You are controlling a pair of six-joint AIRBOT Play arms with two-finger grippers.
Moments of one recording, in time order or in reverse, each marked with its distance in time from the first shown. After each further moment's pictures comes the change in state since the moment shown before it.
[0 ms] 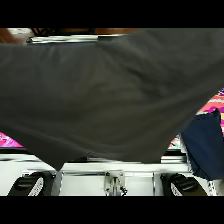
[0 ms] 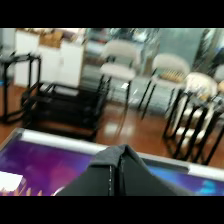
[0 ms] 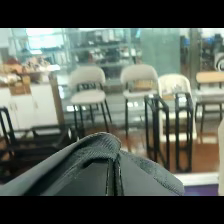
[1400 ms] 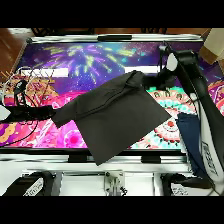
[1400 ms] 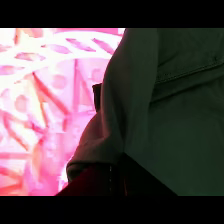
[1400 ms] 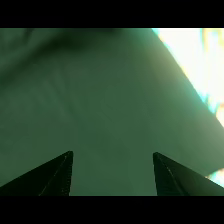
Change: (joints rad) left arm -0.008 -0.368 -0.810 -0.407 0.048 0.223; right arm 0.000 -0.789 -0.124 0.346 0.555 -0.063
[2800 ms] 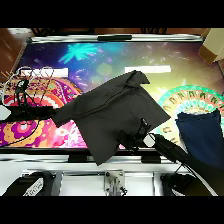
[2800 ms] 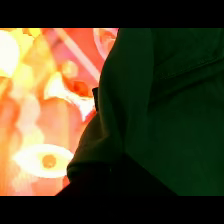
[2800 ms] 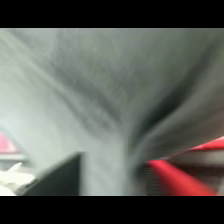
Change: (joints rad) left arm 0.000 -0.005 -0.002 -0.004 0.012 0.068; right arm 0.407 0.299 -1.093 0.735 -0.924 0.347
